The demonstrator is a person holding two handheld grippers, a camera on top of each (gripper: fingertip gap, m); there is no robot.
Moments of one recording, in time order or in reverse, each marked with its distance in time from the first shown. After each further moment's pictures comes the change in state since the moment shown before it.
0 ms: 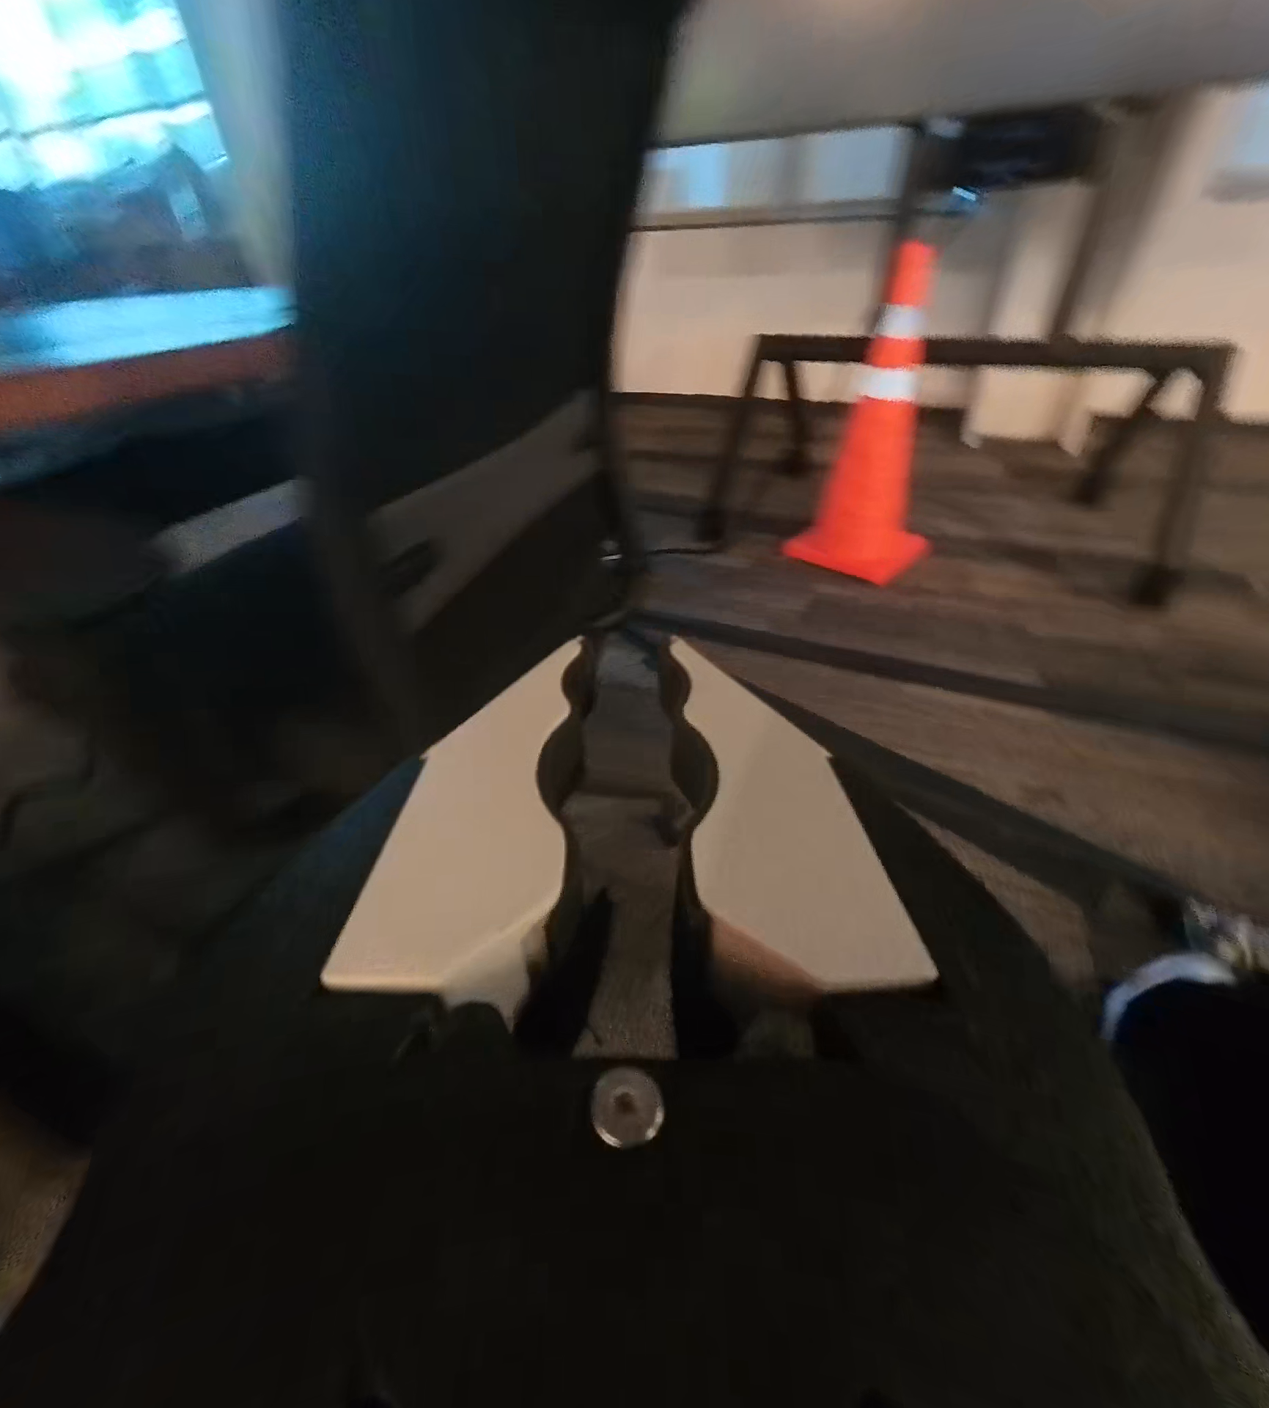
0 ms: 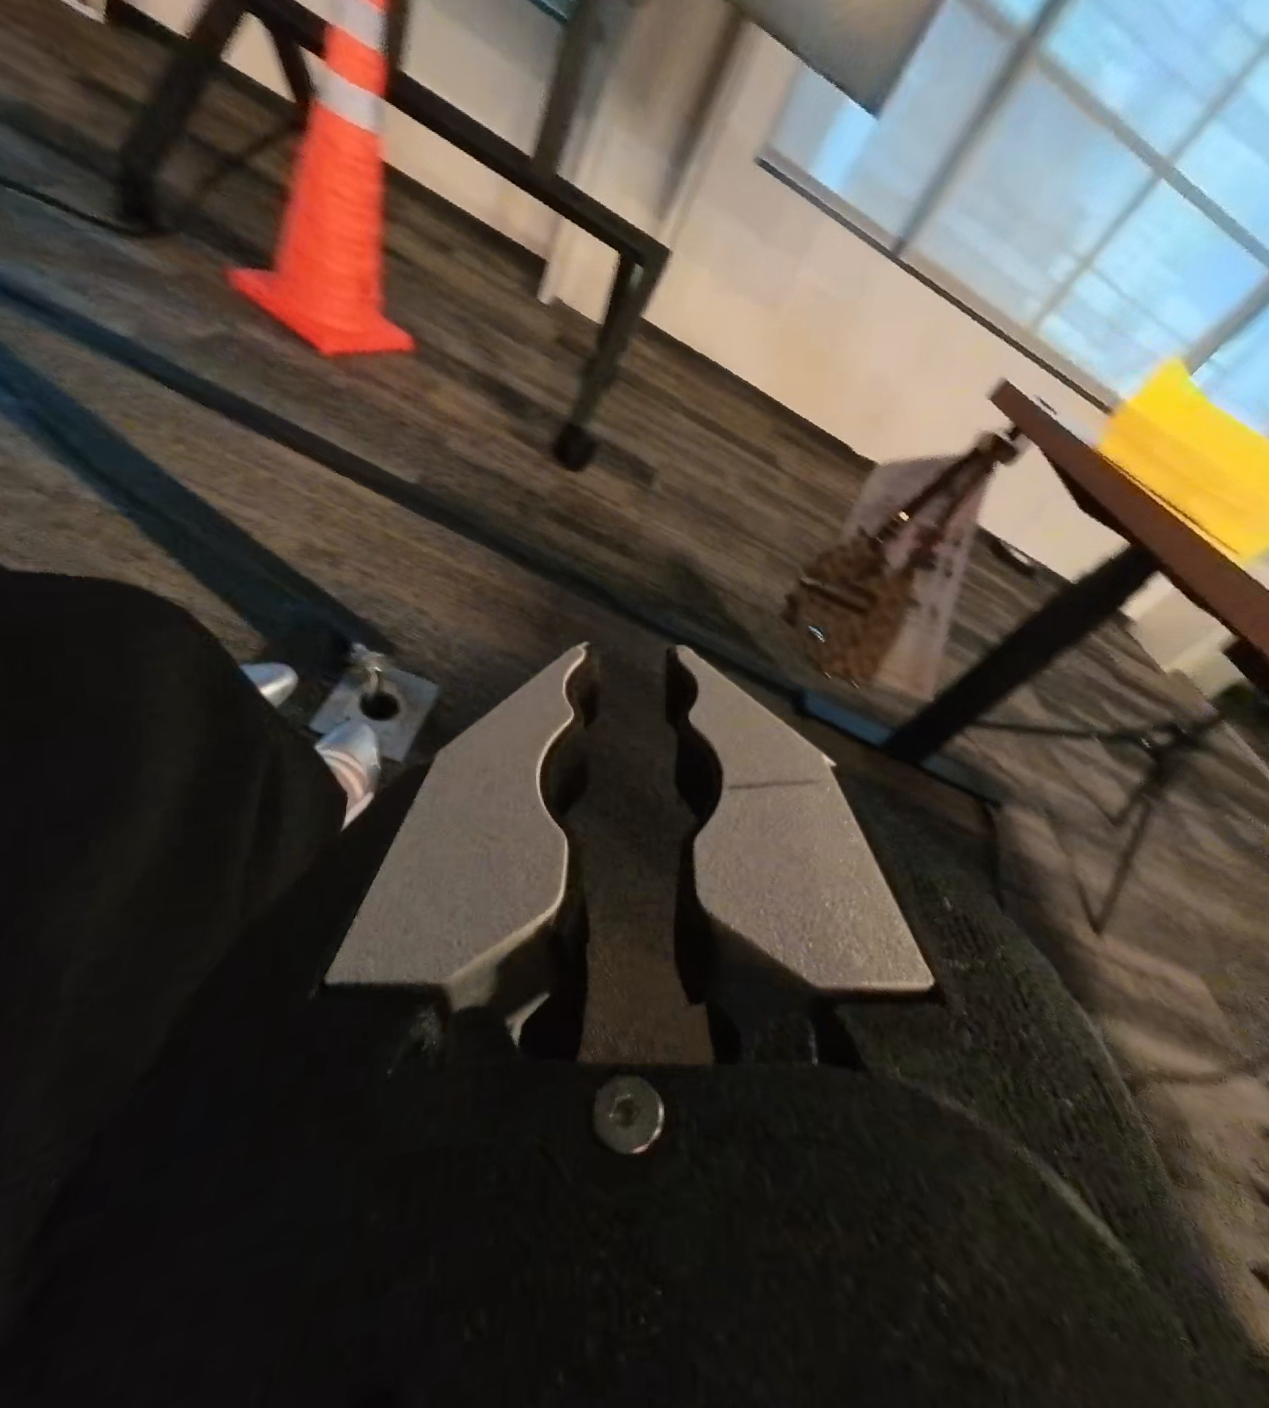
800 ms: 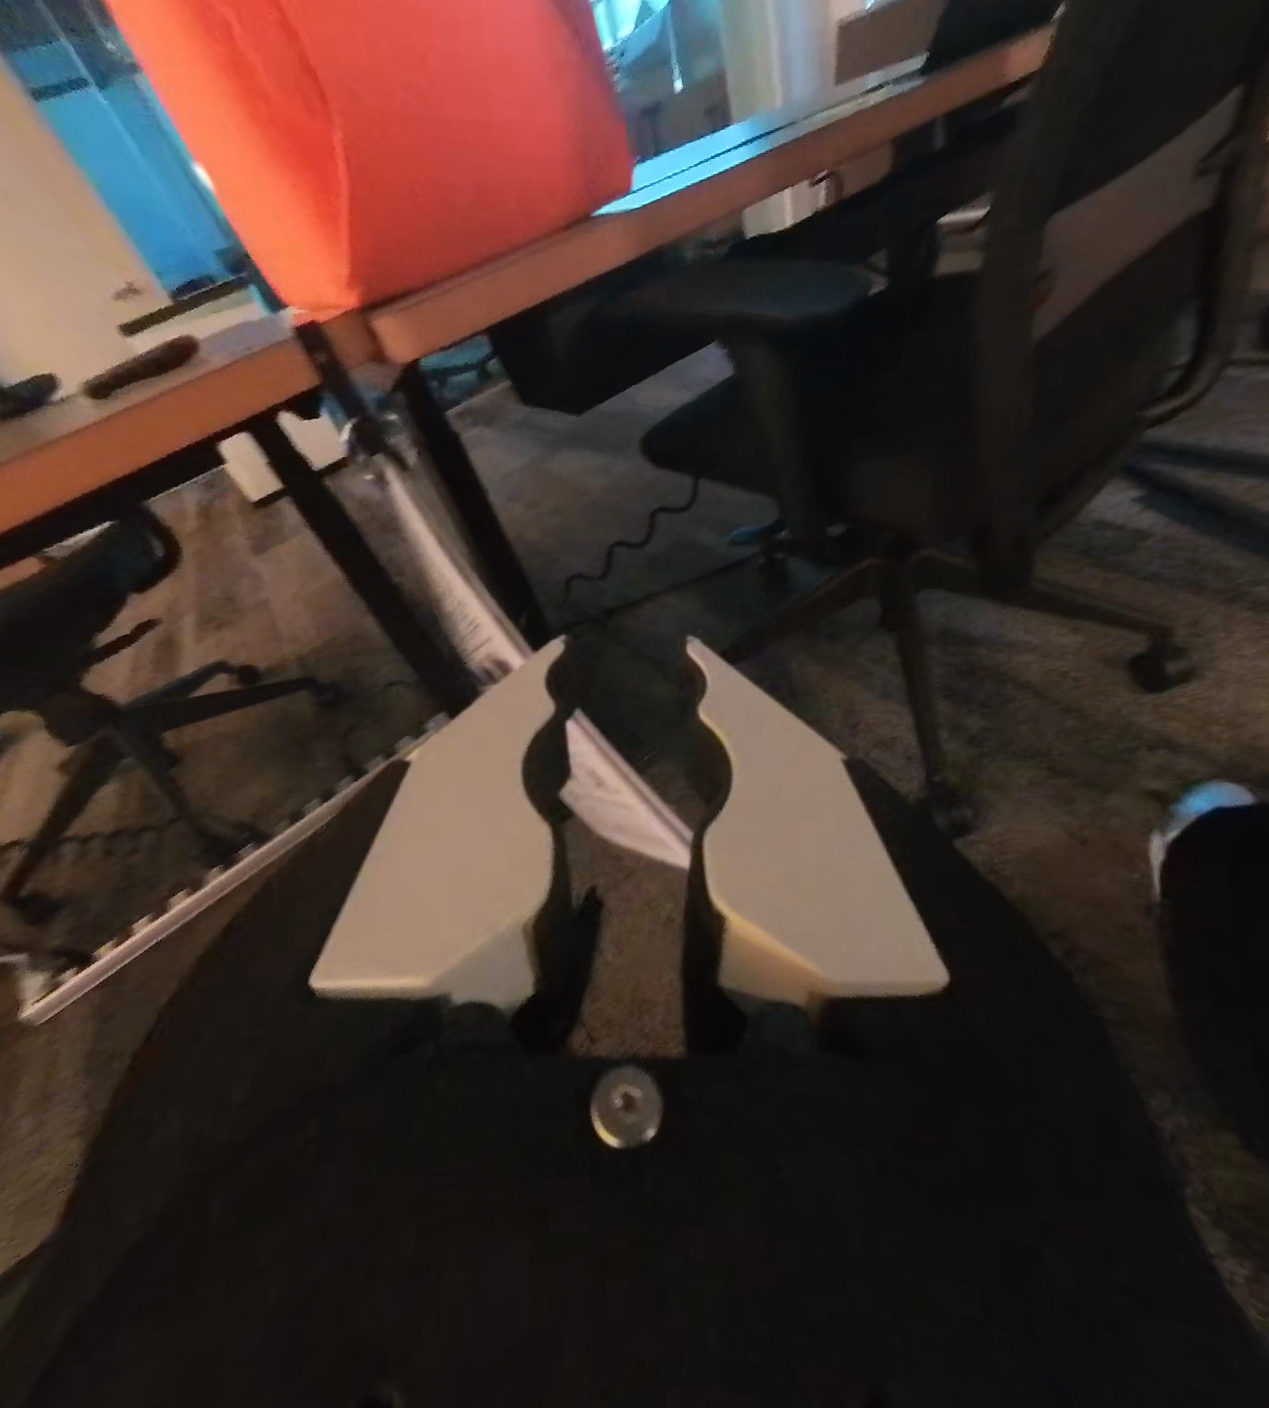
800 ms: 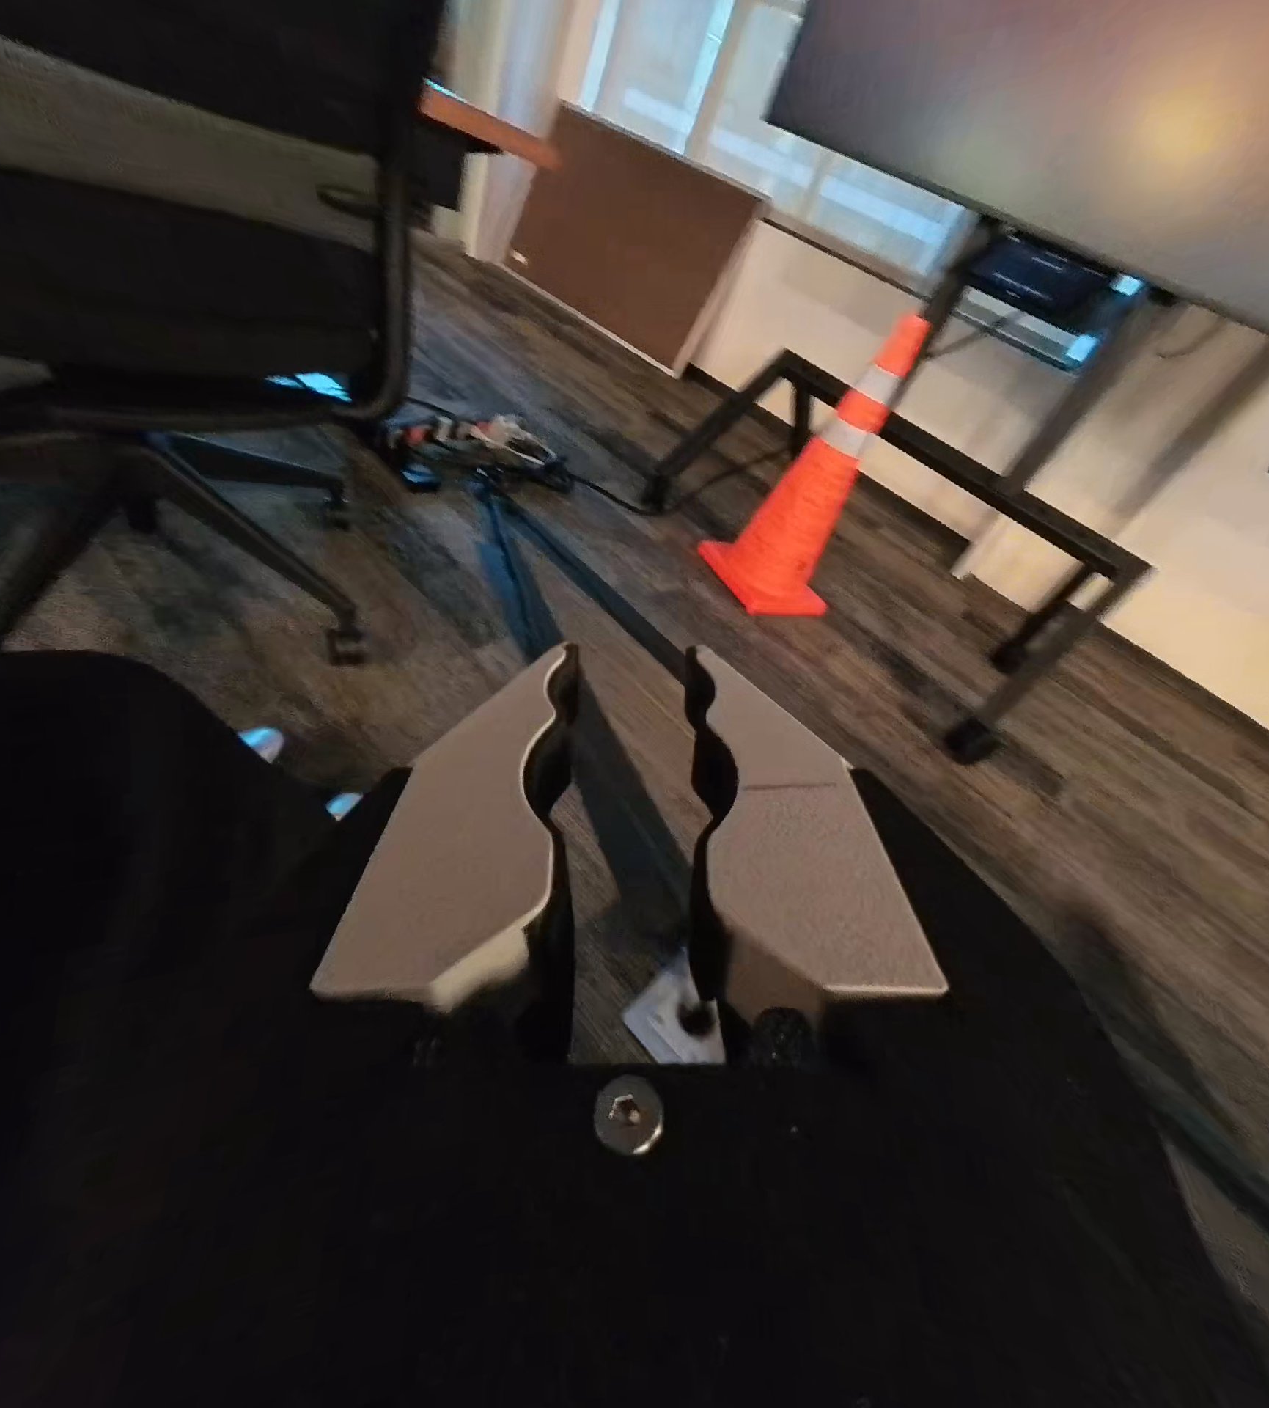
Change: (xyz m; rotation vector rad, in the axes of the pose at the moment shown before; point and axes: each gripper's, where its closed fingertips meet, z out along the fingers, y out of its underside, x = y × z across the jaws) left arm -0.188 0.043 -0.243 -0.183 -0.566 0.174; right arm -0.226 -0.146 0.114 0.307 -0.580 -0.006
